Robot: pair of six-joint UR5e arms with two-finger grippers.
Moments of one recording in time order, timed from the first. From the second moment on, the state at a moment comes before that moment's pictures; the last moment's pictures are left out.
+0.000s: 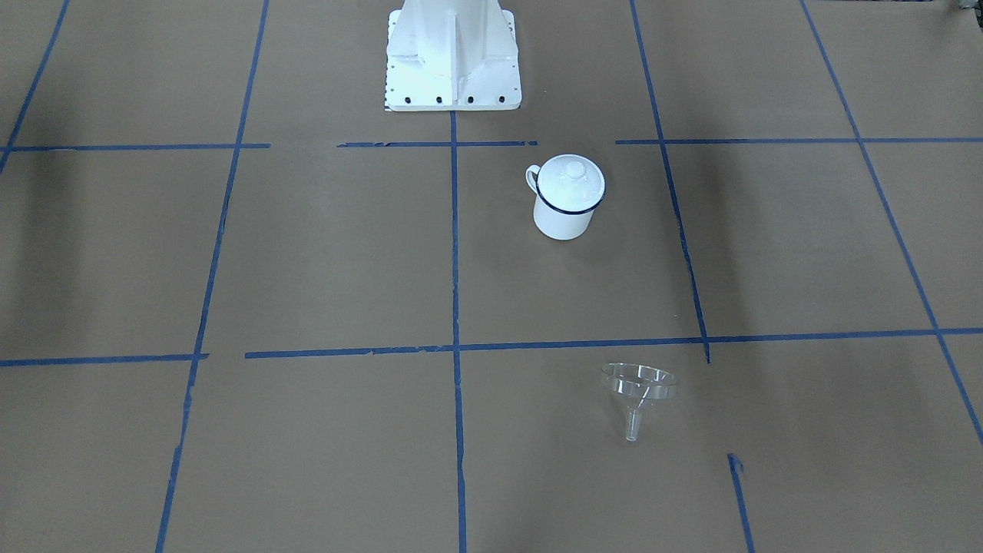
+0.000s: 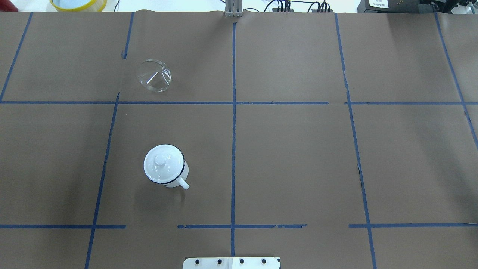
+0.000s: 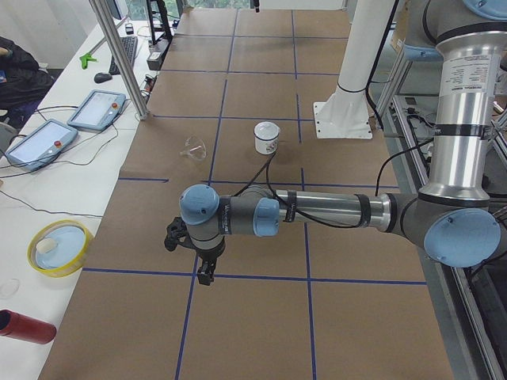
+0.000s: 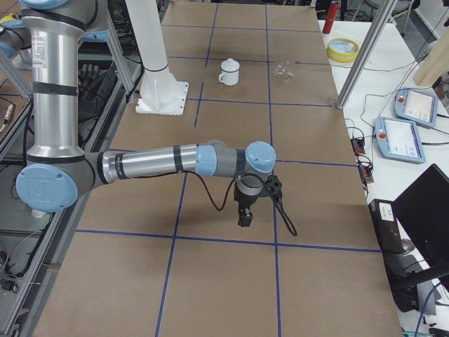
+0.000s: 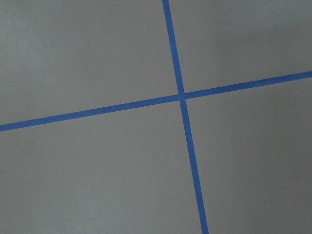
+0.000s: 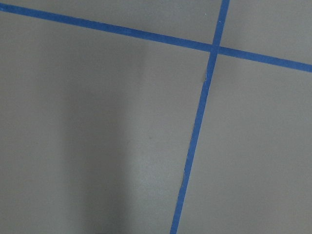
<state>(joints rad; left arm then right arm) -1.58 -1.59 -1.60 -1.56 -2.34 0.16 1.45 -1.63 1.79 -1.79 2.31 -0.13</state>
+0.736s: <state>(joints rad) -1.44 -1.66 -1.91 -1.49 -2.34 -0.29 1.45 -1.63 1.79 -1.79 2.31 -0.13</state>
